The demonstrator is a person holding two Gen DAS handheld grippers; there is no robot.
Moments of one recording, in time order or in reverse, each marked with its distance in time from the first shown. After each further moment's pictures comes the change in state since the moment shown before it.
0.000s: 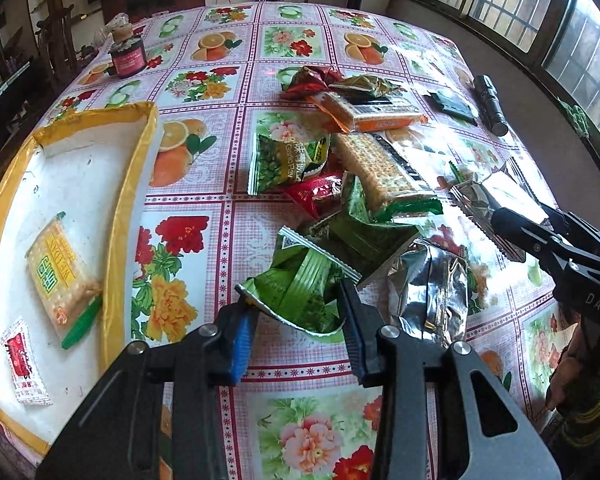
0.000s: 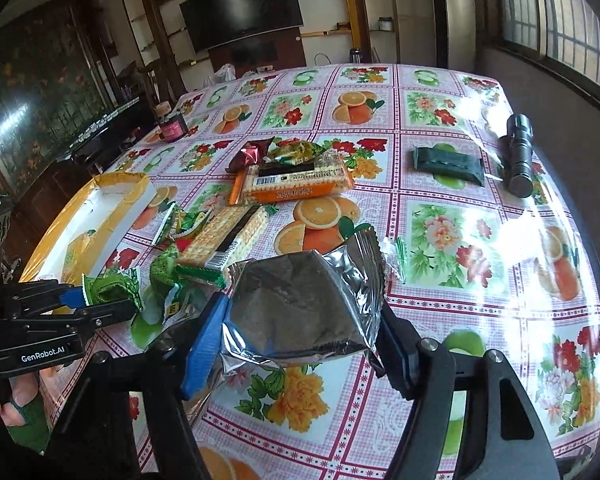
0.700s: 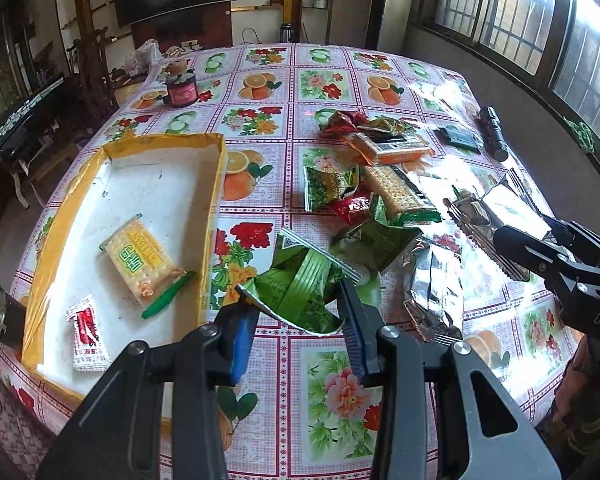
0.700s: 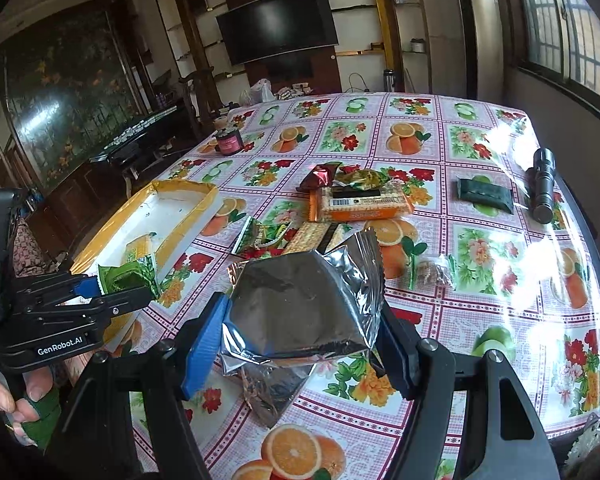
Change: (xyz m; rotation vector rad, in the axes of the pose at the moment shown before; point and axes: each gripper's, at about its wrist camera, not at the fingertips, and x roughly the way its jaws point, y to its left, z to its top) left arm -0.064 0.021 -0.024 -0.024 -0.124 0.088; right arm -0.030 0.052 0.001 -0.061 -0.056 0.102
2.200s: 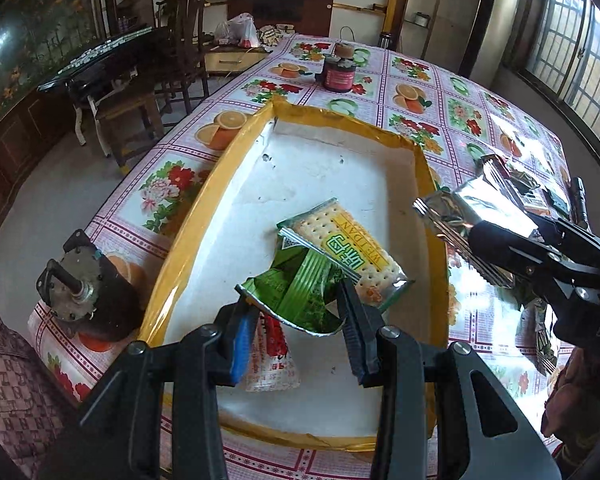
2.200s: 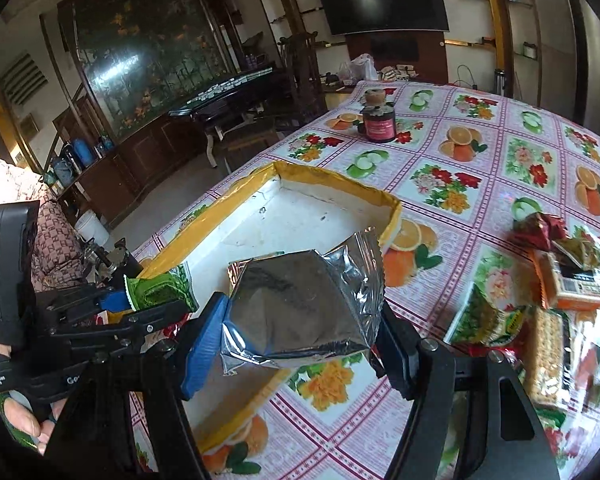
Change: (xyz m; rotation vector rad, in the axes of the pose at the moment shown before) left arm 0.002 0.156 -0.014 -0.255 0.007 0.158; right arm 0.123 0.153 0.056 -0.181 0.107 0.282
